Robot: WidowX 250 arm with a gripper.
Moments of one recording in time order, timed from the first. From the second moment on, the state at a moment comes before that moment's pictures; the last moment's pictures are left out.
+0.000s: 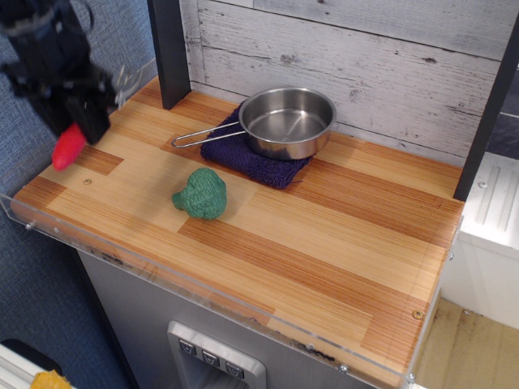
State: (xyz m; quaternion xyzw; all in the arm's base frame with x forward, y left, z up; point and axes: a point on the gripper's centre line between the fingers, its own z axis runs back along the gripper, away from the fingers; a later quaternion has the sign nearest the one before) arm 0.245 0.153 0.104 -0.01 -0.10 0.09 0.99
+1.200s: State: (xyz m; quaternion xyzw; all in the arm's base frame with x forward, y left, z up) arm 0.337 -0.035 0.059 -0.01 -0.04 0.02 1.00
